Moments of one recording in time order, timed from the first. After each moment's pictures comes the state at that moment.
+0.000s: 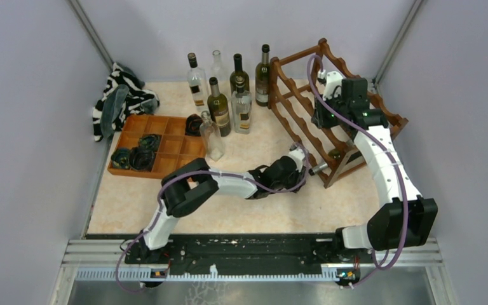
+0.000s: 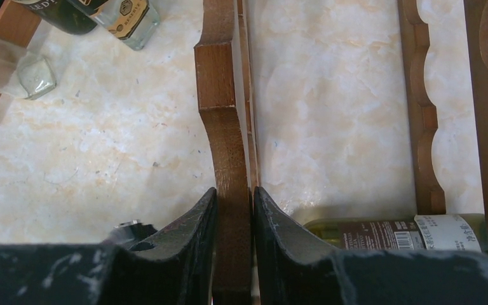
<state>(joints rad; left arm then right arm) -1.13 2.18 1.31 0.37 -0.13 -0.40 0.12 1.35 1.33 -0.66 -0.28 -0.14</state>
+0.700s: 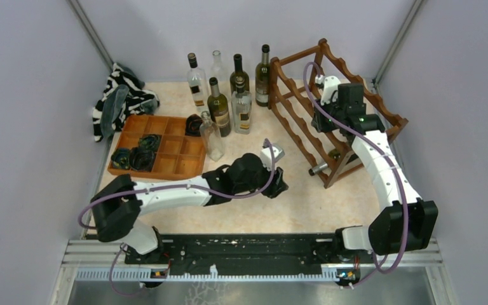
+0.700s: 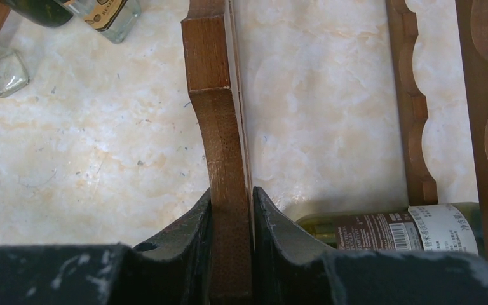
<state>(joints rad) -1.13 1.59 0.95 0.21 -0.01 -0.37 0.13 1.33 1.26 -0.61 -0.21 -0.14</state>
